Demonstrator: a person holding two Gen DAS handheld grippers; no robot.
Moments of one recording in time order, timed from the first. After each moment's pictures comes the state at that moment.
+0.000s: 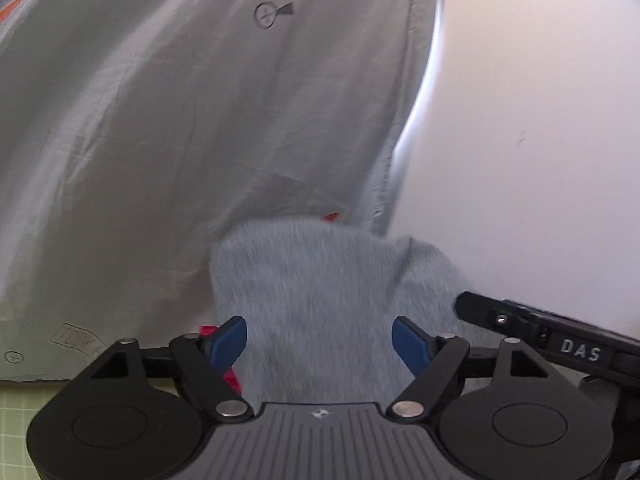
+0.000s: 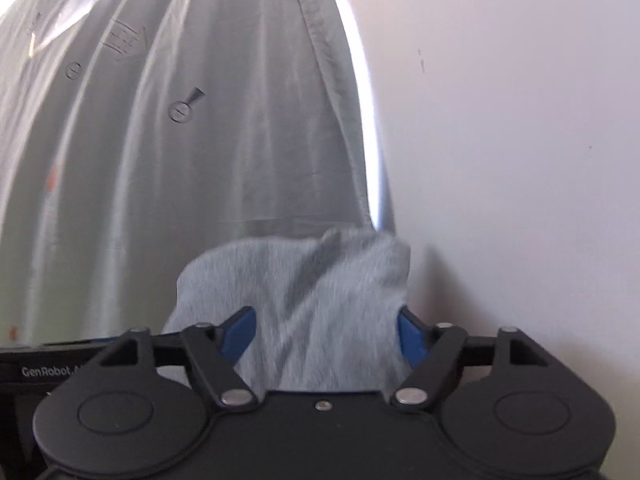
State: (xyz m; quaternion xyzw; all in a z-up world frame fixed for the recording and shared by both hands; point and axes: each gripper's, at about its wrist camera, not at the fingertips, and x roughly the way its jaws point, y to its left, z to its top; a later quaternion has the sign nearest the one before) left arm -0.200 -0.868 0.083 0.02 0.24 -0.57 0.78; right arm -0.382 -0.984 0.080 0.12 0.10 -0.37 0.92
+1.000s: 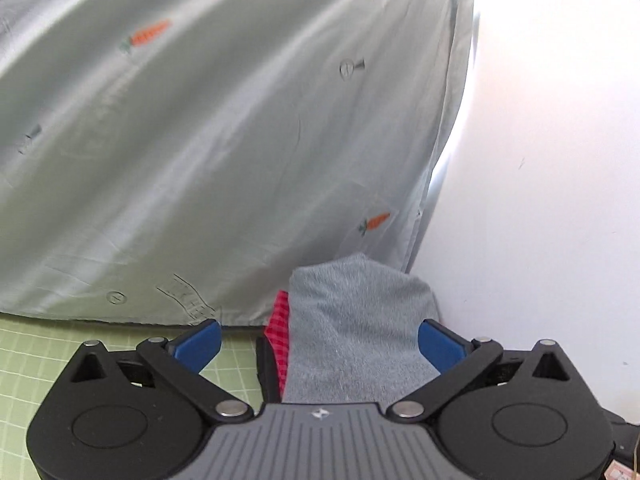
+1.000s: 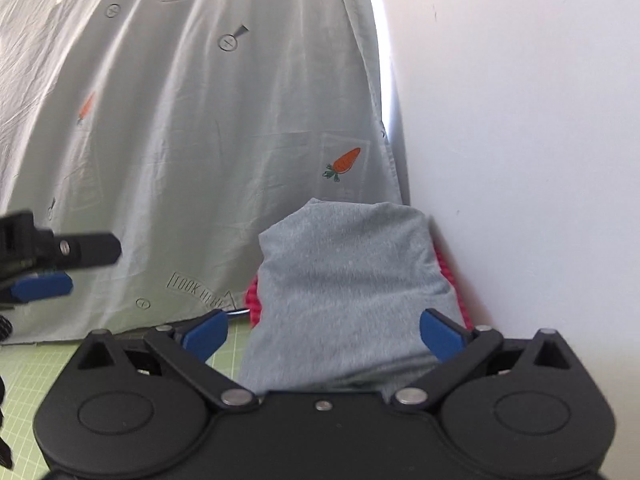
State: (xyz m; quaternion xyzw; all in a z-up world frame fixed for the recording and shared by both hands) left arm -0.243 -0.712 0.104 -0.02 0.23 -0.51 0.83; right arm -0.426 -0.848 0.053 0.15 0.16 -0.39 0.90
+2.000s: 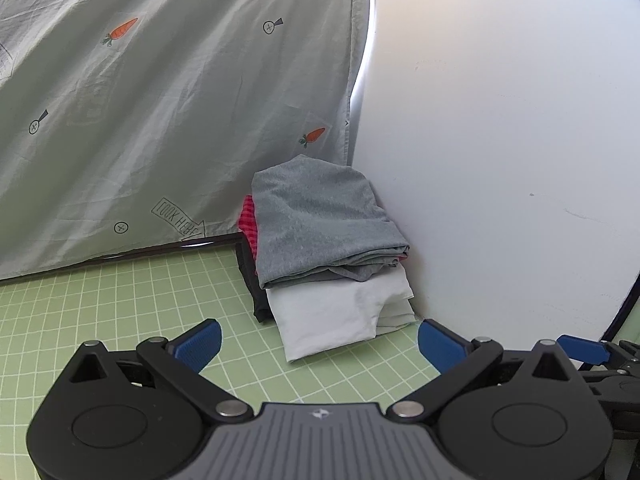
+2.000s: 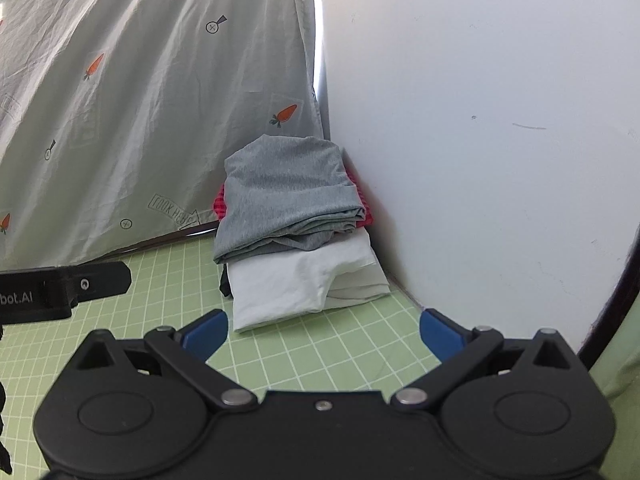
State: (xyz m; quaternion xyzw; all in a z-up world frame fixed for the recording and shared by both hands) left arm -0.352 -0.596 0.061 0.09 0.25 -0.55 0.79; right arm -0.540 -0.688 0.044 0.15 0.21 -0.47 0.84
